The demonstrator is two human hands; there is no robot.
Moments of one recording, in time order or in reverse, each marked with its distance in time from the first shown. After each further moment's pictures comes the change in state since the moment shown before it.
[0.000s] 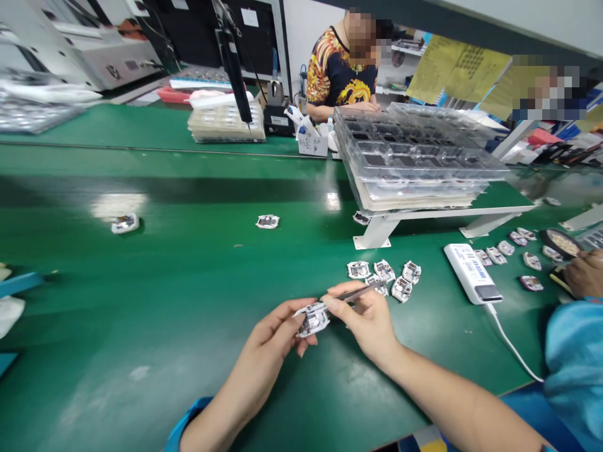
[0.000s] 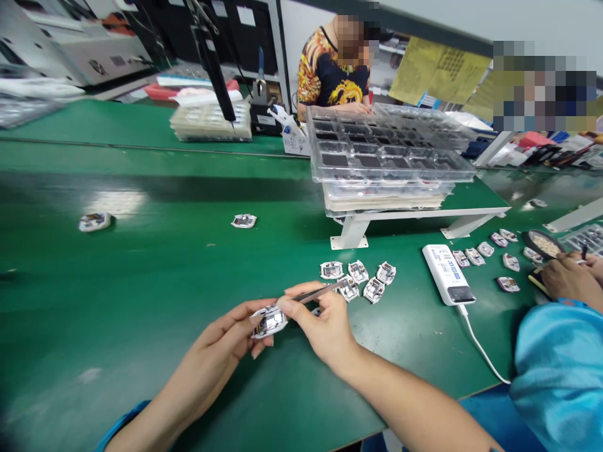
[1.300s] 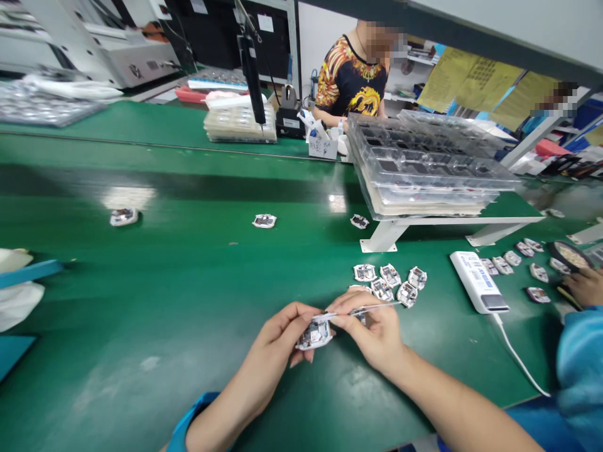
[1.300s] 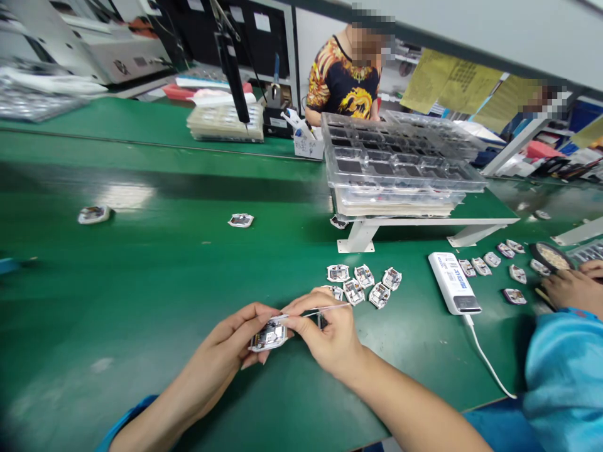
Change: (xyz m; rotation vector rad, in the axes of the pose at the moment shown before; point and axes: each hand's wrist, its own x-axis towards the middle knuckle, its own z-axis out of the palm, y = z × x) left_hand -0.002 0.001 -0.001 0.074 -0.013 -0.123; right_hand -0.005 -0.006 -0.003 -0.110 -0.174 -0.333
